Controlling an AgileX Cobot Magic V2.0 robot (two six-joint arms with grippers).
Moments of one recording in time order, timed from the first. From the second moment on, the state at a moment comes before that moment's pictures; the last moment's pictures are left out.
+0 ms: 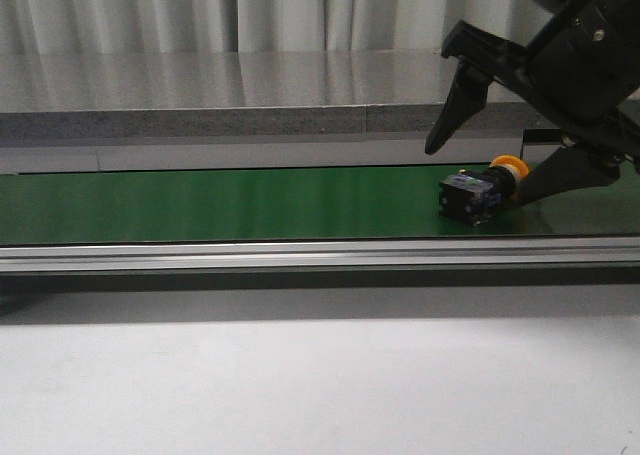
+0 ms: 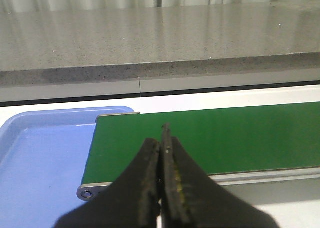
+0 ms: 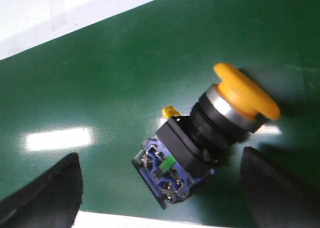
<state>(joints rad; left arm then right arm) 0.00 0.24 -0.30 -0.22 0.33 0.22 0.22 1.60 -0.97 0.68 0.42 -0.07</state>
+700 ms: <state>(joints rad) 0.00 0.24 -0.30 -0.22 0.33 0.22 0.22 1.68 -0.99 0.68 0.35 -0.07</state>
